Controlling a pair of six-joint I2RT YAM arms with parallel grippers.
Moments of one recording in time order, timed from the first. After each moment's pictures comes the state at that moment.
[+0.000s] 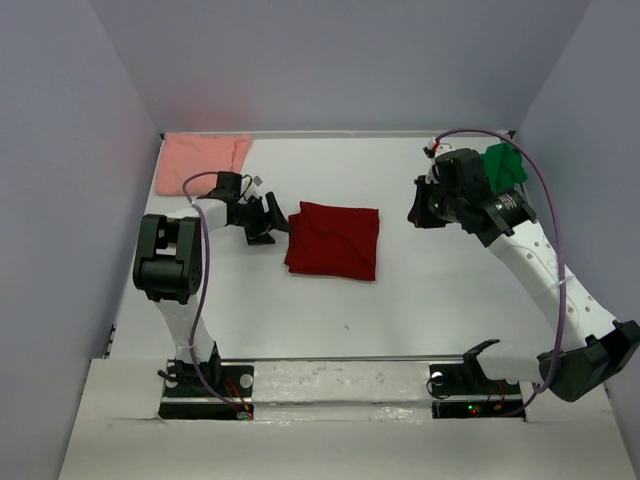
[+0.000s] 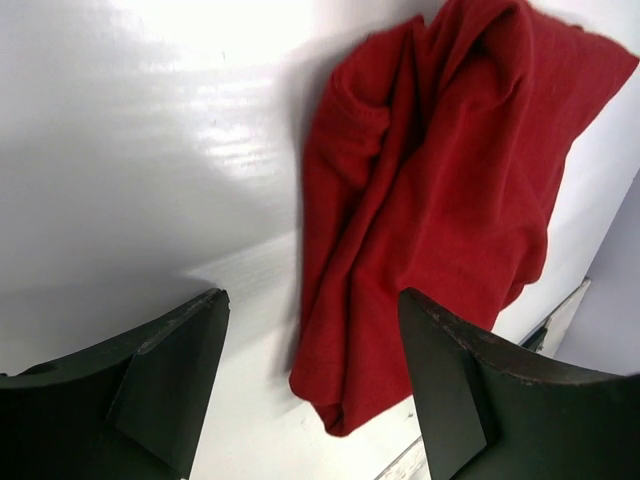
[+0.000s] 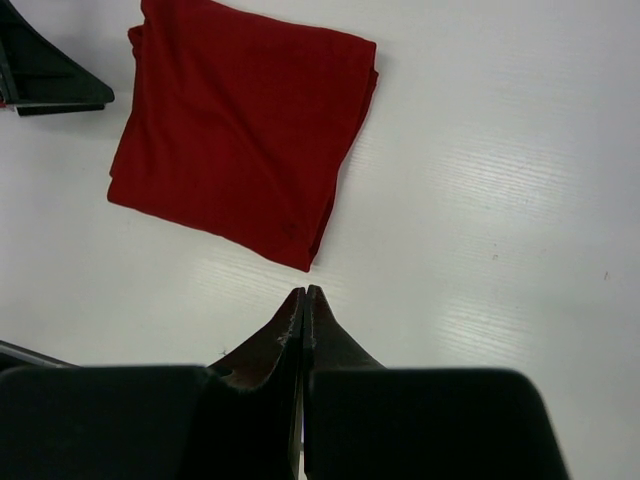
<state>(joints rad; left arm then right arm) -0.12 1.86 1.10 -0.30 0.60 -0.46 0.46 1.25 1.39 -0.88 0.04 0.34</state>
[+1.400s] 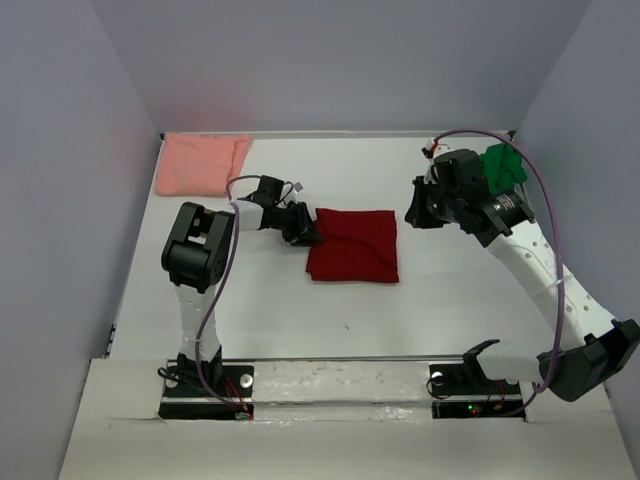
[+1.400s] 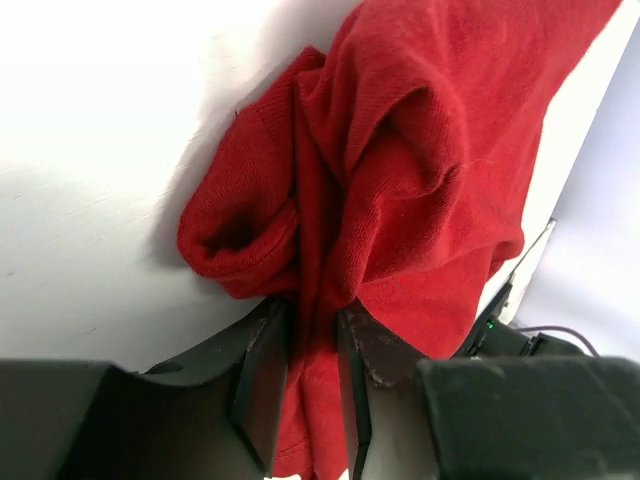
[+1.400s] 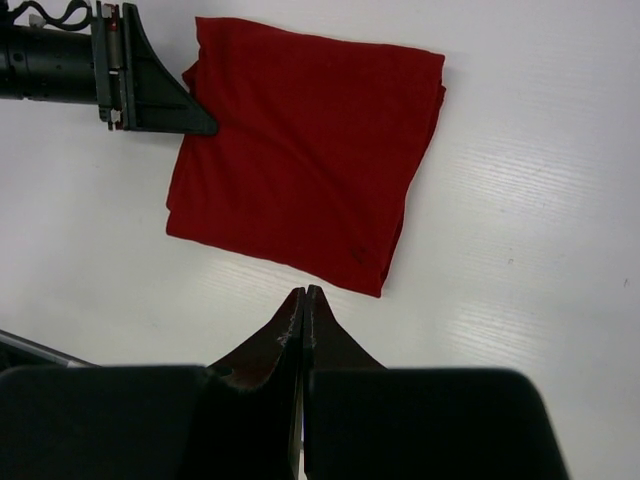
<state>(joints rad) -0.33 2.03 1.19 -0.15 0.68 -0.61 0.46 1.25 1.38 -0.86 0.00 0.35</state>
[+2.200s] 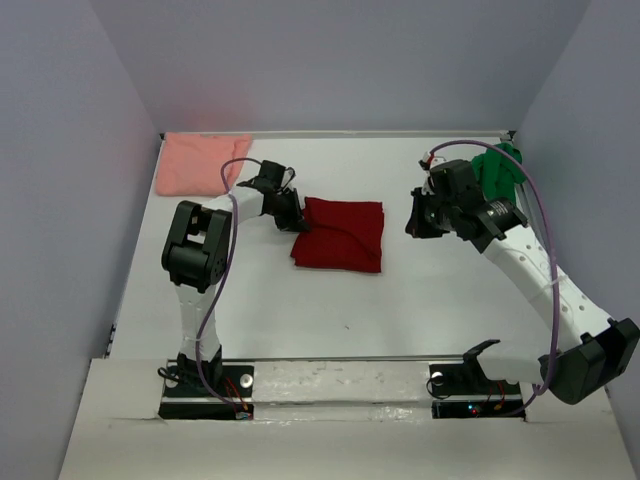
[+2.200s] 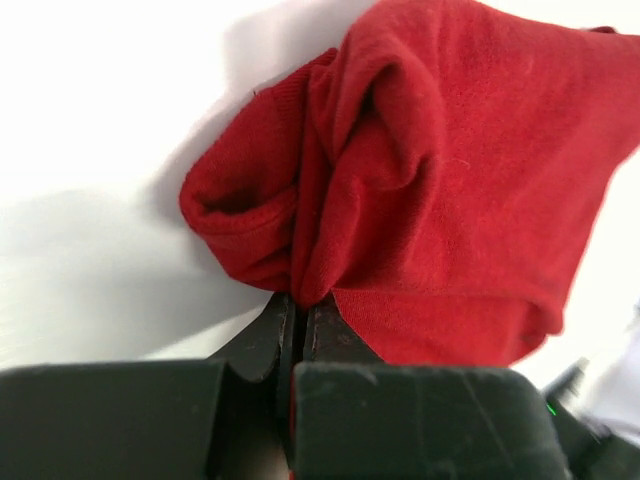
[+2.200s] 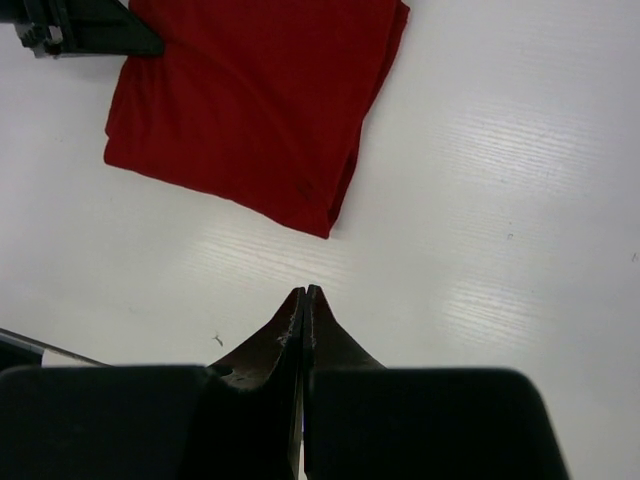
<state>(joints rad) -0.32 2.03 1.32 -0.31 0.44 -0.56 0.46 1.24 1.29 -0.85 -0.01 0.35</state>
